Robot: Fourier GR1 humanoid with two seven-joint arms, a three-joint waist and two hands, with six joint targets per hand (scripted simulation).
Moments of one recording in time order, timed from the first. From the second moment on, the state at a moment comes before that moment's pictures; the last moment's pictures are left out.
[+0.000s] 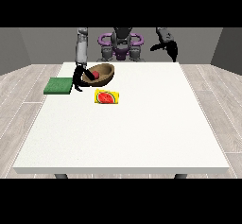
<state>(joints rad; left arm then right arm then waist) -0.41 0.11 0.00 -1.31 -0.09 0.03 -0.23 -0.41 -0.18 -0.23 -0.63 0.04 -0.33 -0.48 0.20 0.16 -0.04</state>
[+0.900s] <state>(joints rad) -0.26 0.20 0.14 -1.12 -0.02 0.00 -0.26 -0.51 -0.29 -0.09 -0.76 0.15 -0.26 0.24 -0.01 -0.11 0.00</state>
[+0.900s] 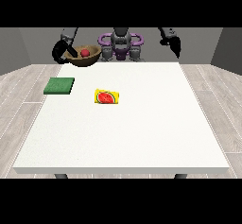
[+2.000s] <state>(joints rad) -0.37 0.61 0.50 -1.03 0.28 -0.36 -0.36 -0.50 -0.56 -0.34 -0.71 0.02 -0.15 -0.05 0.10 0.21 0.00</state>
